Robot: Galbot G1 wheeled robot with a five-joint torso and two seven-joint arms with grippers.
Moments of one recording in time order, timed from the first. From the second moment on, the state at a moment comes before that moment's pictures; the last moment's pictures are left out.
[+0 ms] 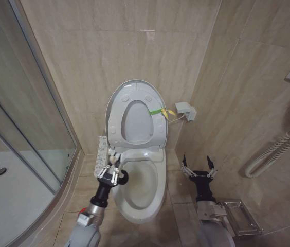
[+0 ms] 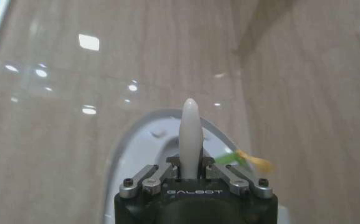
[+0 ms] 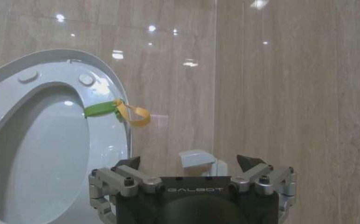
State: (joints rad) left arm 1.34 -1.19 -0.24 -1.87 -0.16 -0.66 -0.05; right arm -1.48 1.46 0.51 2.00 0.02 0.29 0.21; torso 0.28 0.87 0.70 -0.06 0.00
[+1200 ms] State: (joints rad) left arm 1.51 -1.26 -0.58 -1.66 -0.23 -0.79 -0.09; right arm -1.48 1.46 0.51 2.00 0.02 0.29 0.21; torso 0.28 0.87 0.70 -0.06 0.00
